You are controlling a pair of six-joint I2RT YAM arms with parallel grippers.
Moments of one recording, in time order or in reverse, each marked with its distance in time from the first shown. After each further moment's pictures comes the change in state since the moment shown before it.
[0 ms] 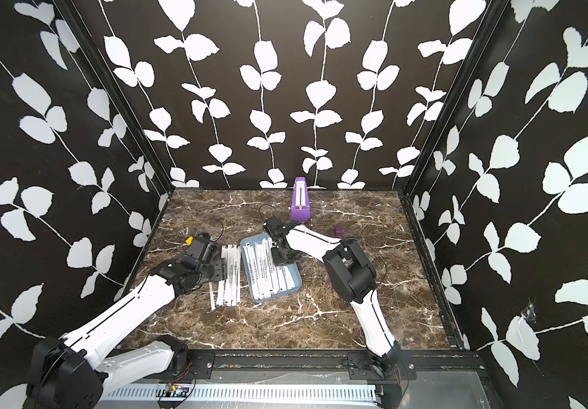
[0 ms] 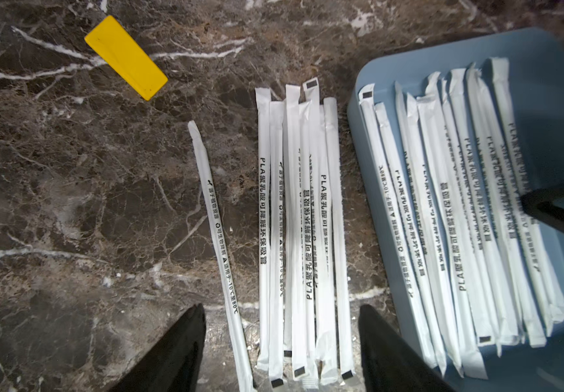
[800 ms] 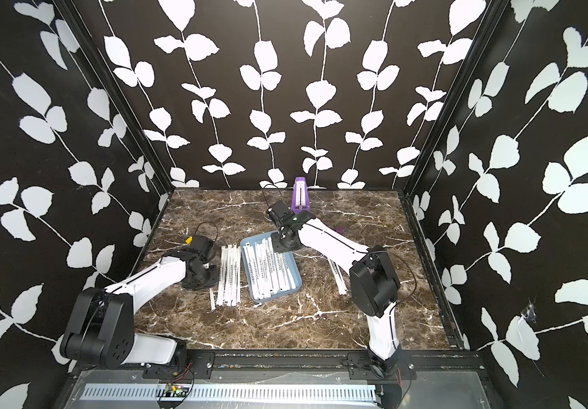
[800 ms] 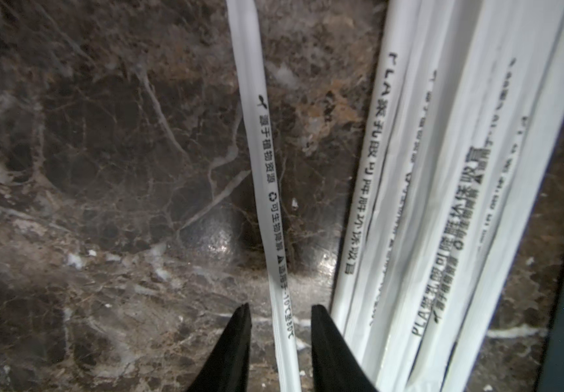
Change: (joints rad) left arm 0.234 0.302 -0.019 0.003 0.158 0.060; right arm 0.000 -0.240 -0.031 0.002 0.023 -0.007
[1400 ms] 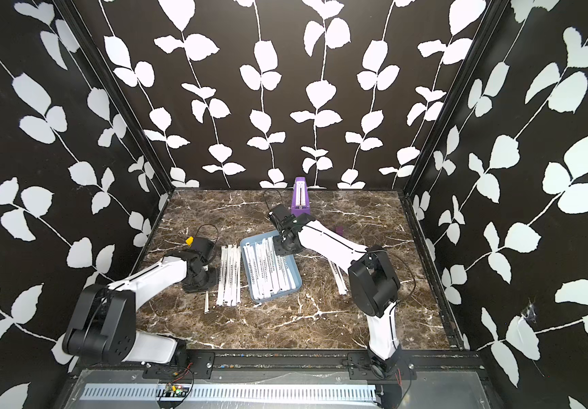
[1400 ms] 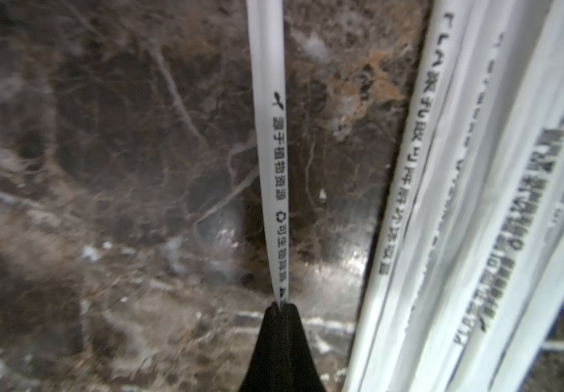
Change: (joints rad) left arm 0.006 -0.041 0.013 -0.074 -0.050 0.013; right arm -0.007 -0.003 -0.030 0.006 0.005 0.000
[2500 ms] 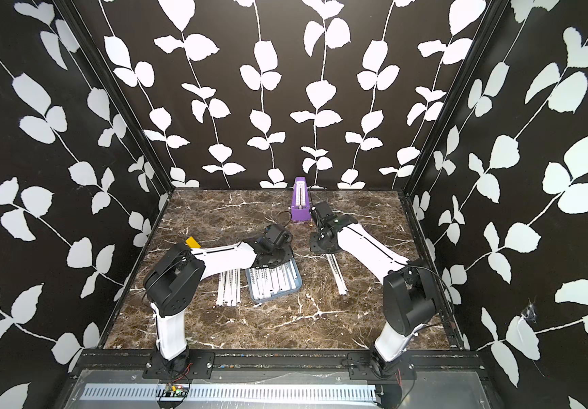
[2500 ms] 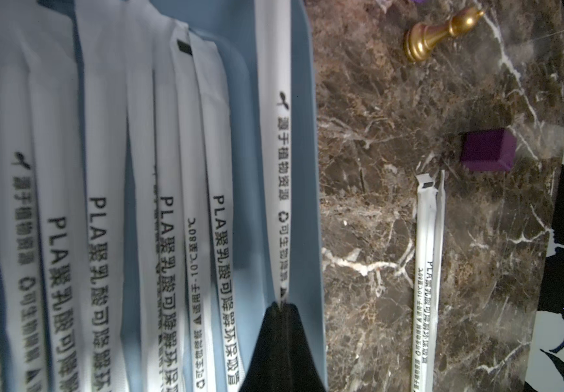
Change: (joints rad) left arm -0.560 0.560 0.461 0.543 0.094 -0.653; right arm -0.241 -0.270 -0.299 0.036 -0.003 0.000
